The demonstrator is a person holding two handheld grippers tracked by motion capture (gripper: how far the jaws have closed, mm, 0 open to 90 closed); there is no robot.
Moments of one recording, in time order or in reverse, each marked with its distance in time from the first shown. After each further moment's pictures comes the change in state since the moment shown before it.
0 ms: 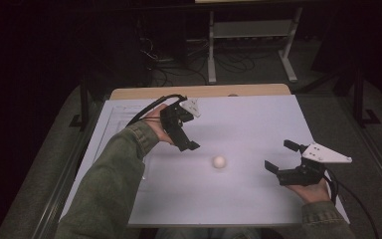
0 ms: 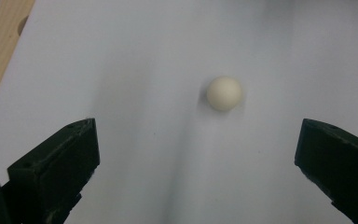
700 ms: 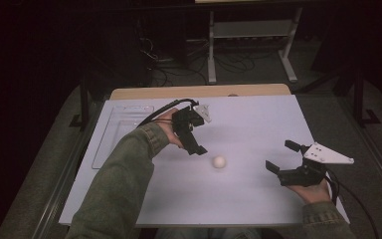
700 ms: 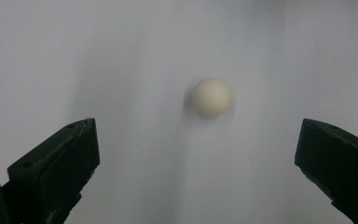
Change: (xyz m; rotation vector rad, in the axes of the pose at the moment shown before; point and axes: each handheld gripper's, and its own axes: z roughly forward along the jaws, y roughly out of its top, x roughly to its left) left arm 0.000 0.012 0.028 0.050 -0.073 0.015; right arm 0.000 0.000 -0.003 -0.014 -0.003 0.006
